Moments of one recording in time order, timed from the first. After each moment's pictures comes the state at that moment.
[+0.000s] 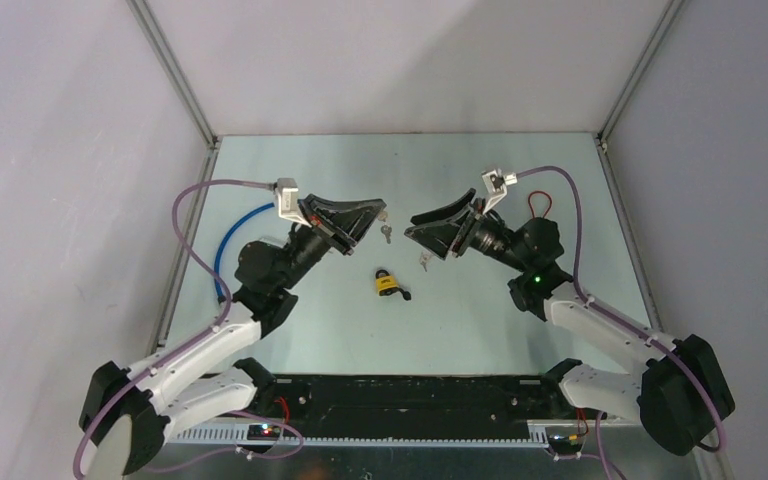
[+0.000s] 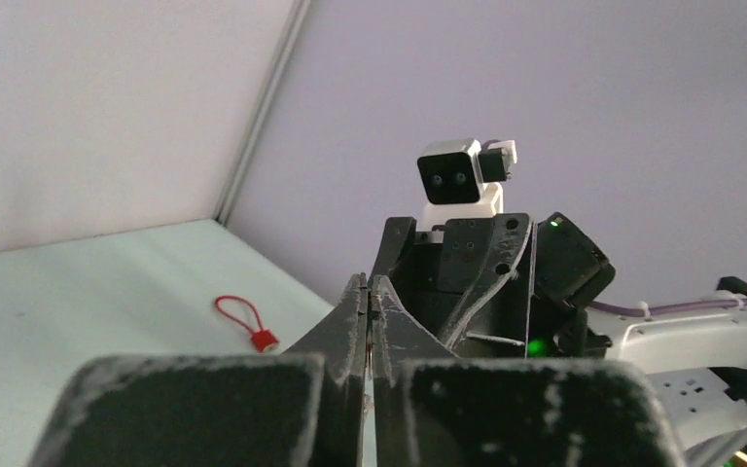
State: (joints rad) left arm -0.66 0.95 0.60 0.80 0.20 -0.61; right arm 0.59 1.12 0.65 0.79 -0.56 0.77
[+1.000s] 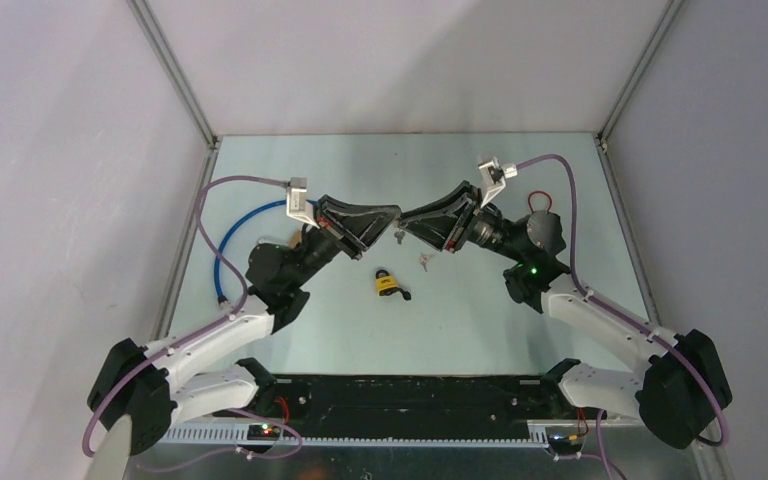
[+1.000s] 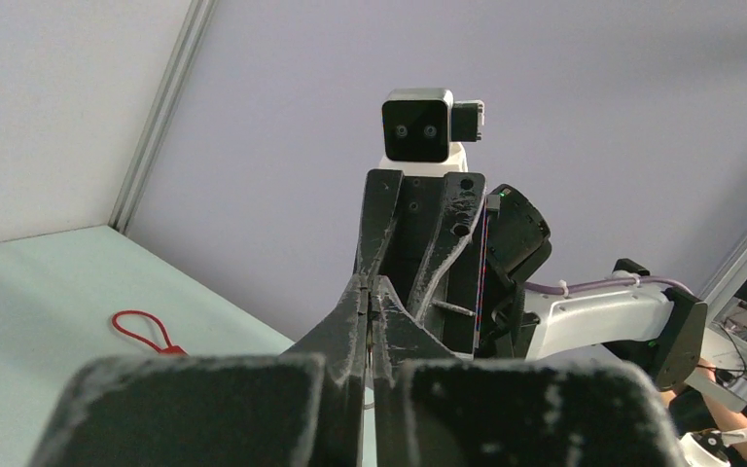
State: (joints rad) left arm -0.70 1.07 0.60 1.03 0.29 -0.76; right arm 0.63 1.15 0.76 0.86 -0.64 0.76
